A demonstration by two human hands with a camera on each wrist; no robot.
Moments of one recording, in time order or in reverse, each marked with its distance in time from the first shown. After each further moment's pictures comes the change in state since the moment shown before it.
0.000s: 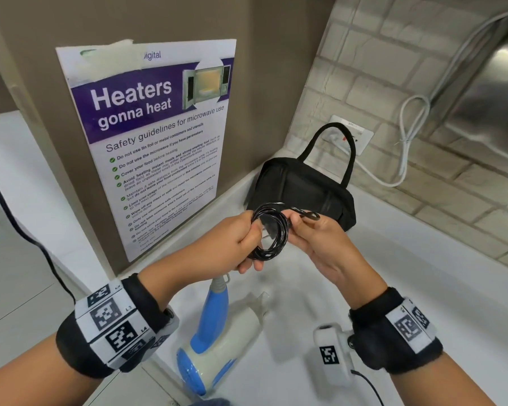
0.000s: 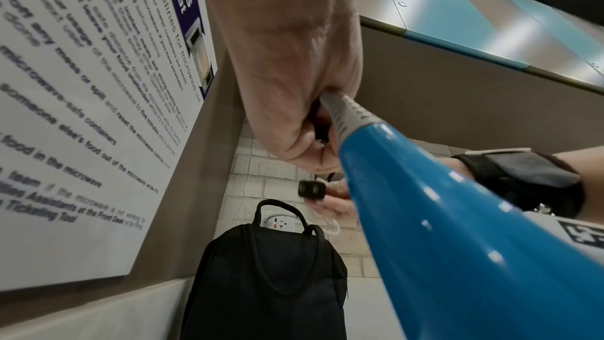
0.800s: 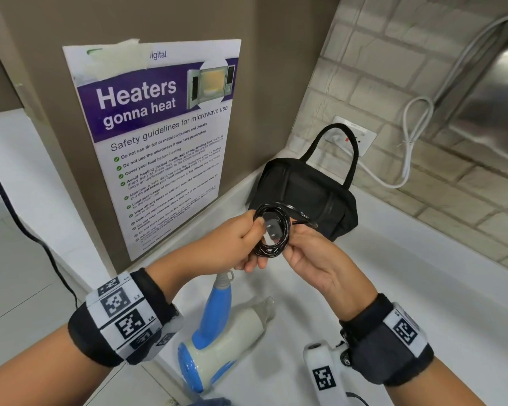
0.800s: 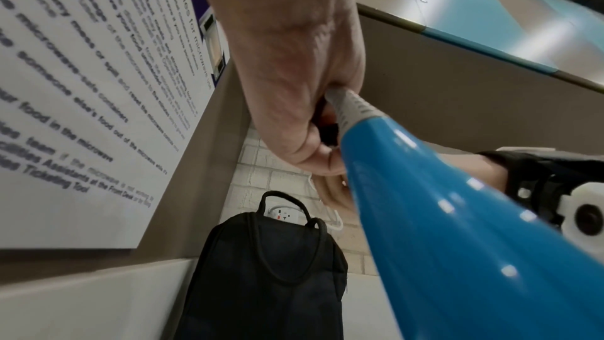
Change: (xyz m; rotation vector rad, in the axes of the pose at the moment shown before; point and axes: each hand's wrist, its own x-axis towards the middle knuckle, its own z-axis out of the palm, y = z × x) left_hand 0.012 -0.010 0.002 -0.171 -0.038 -0.066; right_hand -0.010 -0.003 0.026 0.422 -0.060 0.210
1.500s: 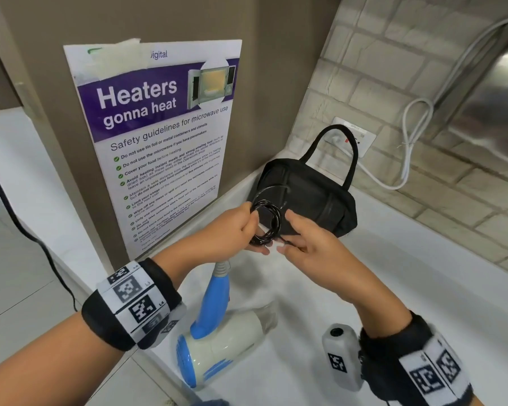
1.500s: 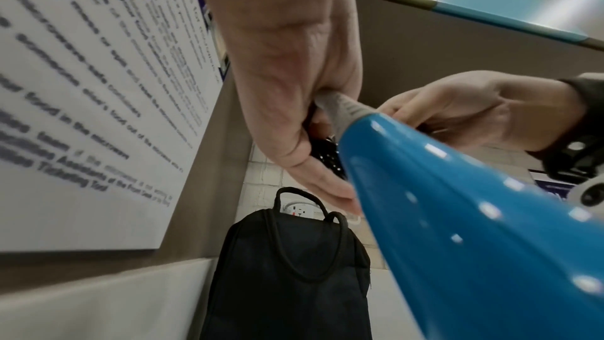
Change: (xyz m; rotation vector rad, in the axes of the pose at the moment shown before) left_hand 0.022 -0.012 -0.008 -0.036 0.070 -0.019; right_hand -0.037 -0.018 0.006 -1.243 -0.049 -0.218
